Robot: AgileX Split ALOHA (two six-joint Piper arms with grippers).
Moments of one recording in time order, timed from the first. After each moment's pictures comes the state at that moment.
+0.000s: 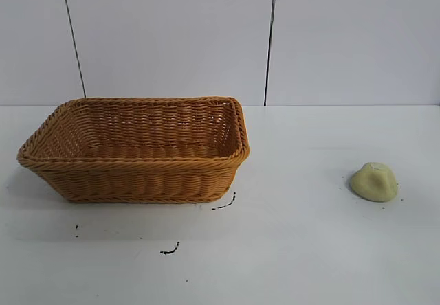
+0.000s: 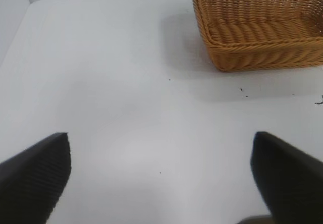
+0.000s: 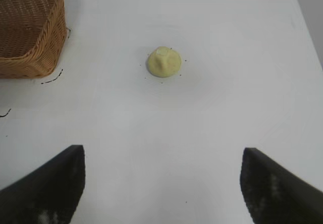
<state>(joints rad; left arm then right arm) 0.00 -0.01 -0.50 0.00 1.07 0.08 0.05 0.43 -0.69 0.02 1.03 0.04</state>
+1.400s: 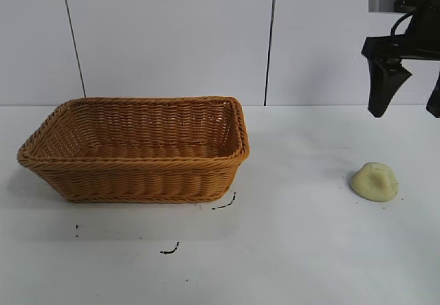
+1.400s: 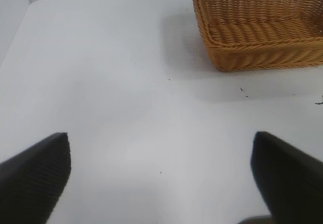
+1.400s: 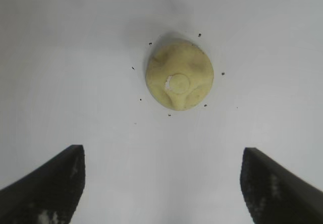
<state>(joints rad) 0.00 -0.01 -0.50 0.00 1.07 0.08 0.06 1.87 -1.44 0.05 1.03 -0.15</state>
